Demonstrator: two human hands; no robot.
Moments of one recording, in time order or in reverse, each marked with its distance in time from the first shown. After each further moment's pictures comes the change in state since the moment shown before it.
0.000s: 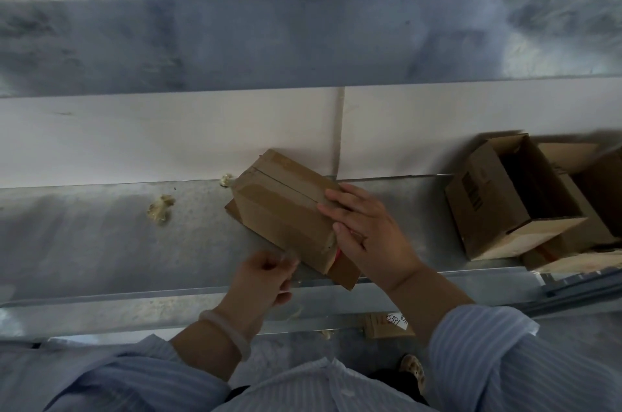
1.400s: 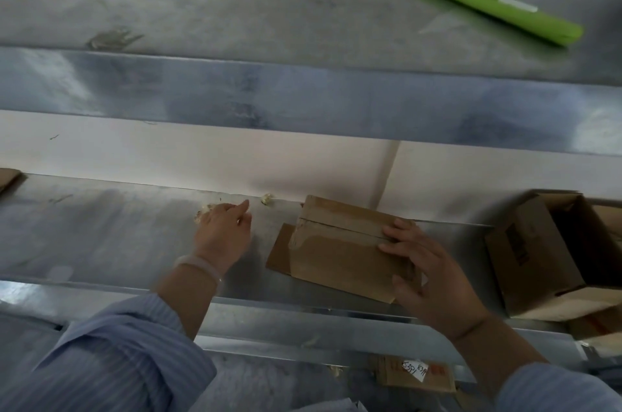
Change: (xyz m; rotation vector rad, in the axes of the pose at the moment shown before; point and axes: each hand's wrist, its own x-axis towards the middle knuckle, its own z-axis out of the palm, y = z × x) left_hand 0.085 0.047 -0.112 0.845 0.421 0.407; right_hand -0.005 0.007 -0.028 0.023 -0.054 -0.074
